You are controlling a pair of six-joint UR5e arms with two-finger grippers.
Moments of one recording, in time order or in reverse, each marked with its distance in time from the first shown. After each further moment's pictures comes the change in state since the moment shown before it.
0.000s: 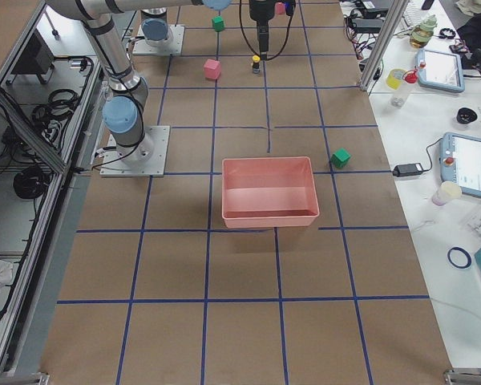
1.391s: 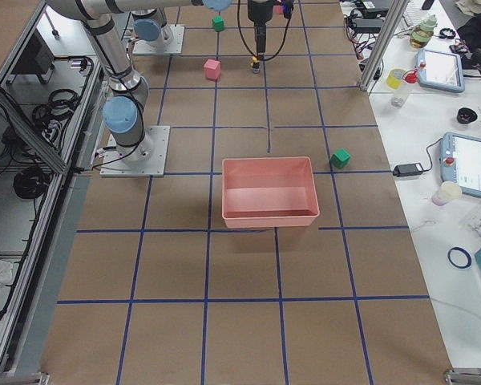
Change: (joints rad) left arm -0.171 0.190 0.138 0.013 0.172 0.244; right arm -0.001 0.000 0.005 0.032 0.017 0.001
